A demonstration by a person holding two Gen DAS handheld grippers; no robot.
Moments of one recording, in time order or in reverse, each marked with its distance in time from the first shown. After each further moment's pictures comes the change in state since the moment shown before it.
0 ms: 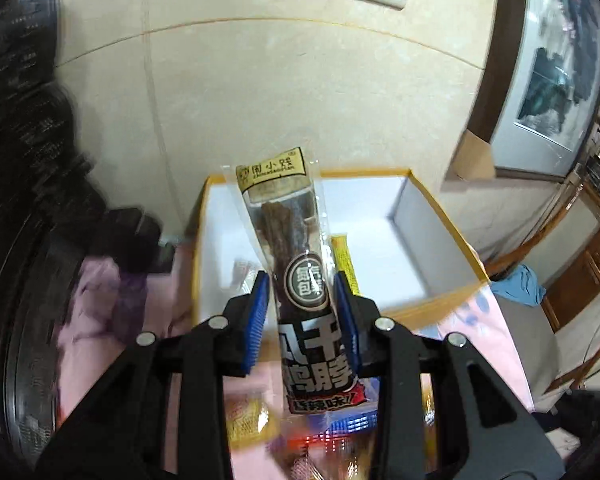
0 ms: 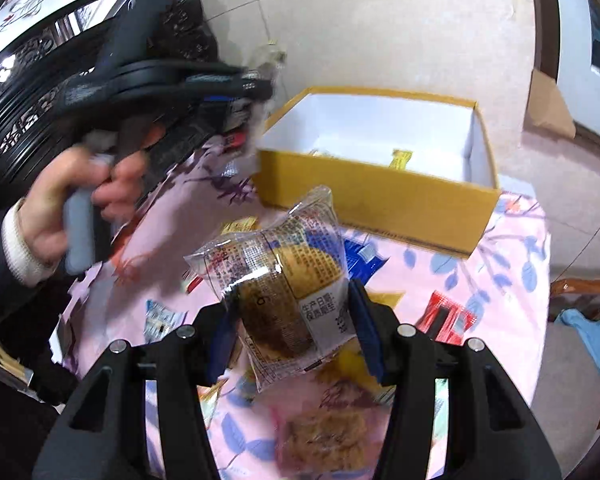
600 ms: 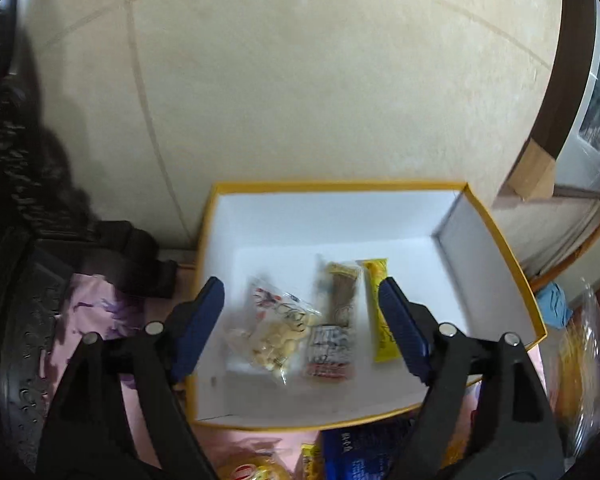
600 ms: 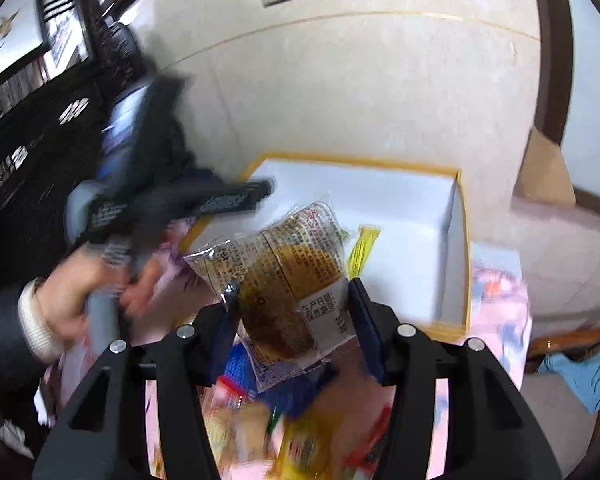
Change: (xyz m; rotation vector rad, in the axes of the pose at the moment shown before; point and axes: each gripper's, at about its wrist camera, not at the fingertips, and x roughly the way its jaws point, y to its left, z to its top) left arm 0.057 0.022 0.025 -0.054 0.009 0.108; right arm 0.034 -0.047 0.105 0.035 -0.102 -0.059
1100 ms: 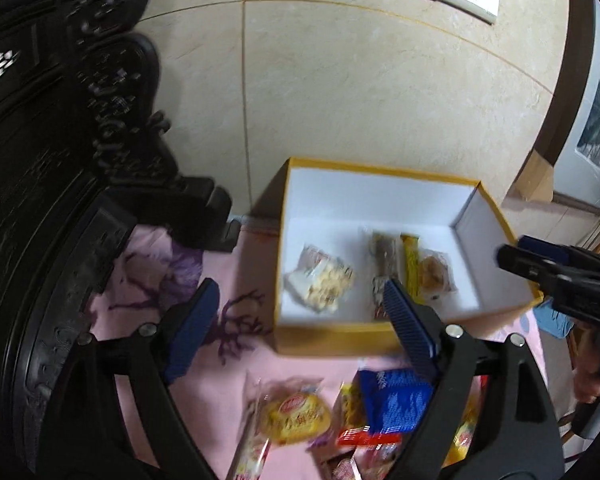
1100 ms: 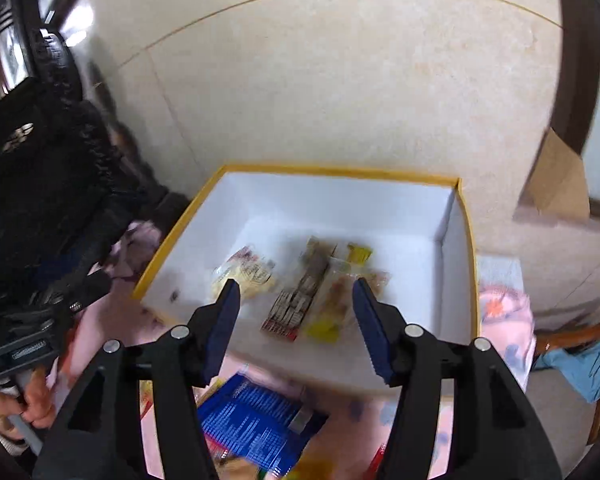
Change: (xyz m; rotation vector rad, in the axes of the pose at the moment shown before) left arm -0.071 0.048 -0.055 -0.089 -0.010 0.059; right arm 0.044 -0.011 0.027 0.069 0.069 -0.060
